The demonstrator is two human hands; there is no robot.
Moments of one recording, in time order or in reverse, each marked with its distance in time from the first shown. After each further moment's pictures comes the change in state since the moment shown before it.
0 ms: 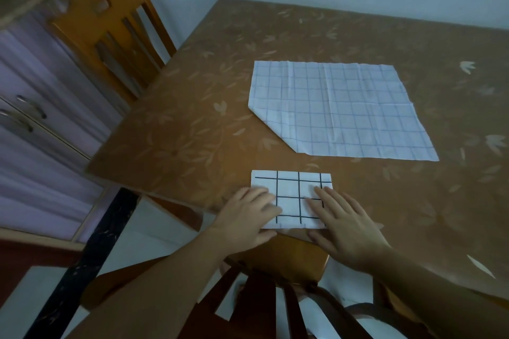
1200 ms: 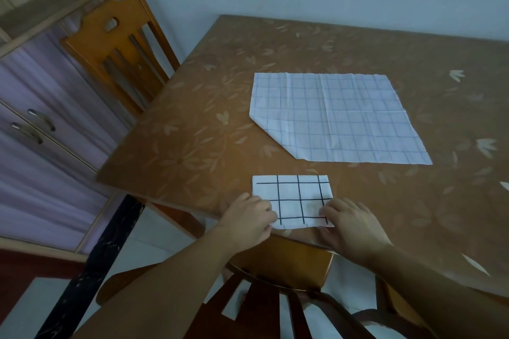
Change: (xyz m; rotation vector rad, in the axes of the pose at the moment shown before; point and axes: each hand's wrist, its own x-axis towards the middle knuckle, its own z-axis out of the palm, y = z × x) left_hand 0.005 0.007 -0.024 0.010 -0.136 -0.082; right_hand -0.001 -0.002 -0.020 0.129 0.073 0.063
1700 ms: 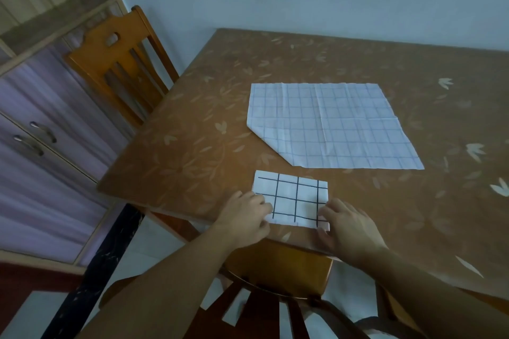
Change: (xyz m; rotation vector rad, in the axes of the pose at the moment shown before) left_hand 0.009 -0.004 -0.017 -0.010 -0.065 -0.153; right_hand -0.001 -0.009 -0.012 0.058 -0.010 0.119
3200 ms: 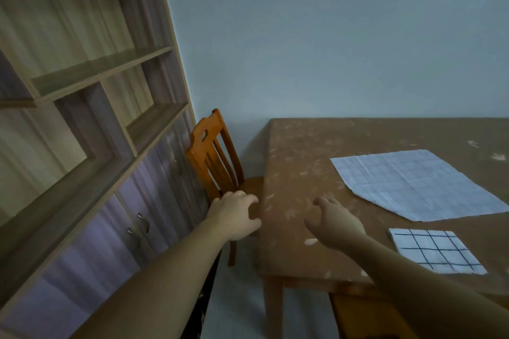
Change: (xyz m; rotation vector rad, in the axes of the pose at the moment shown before) left_hand -0.197 -0.365 -0.176 -0.091 0.077 -0.197; right_hand 0.153 -0.420 -0.089 0.248 0.192 0.424
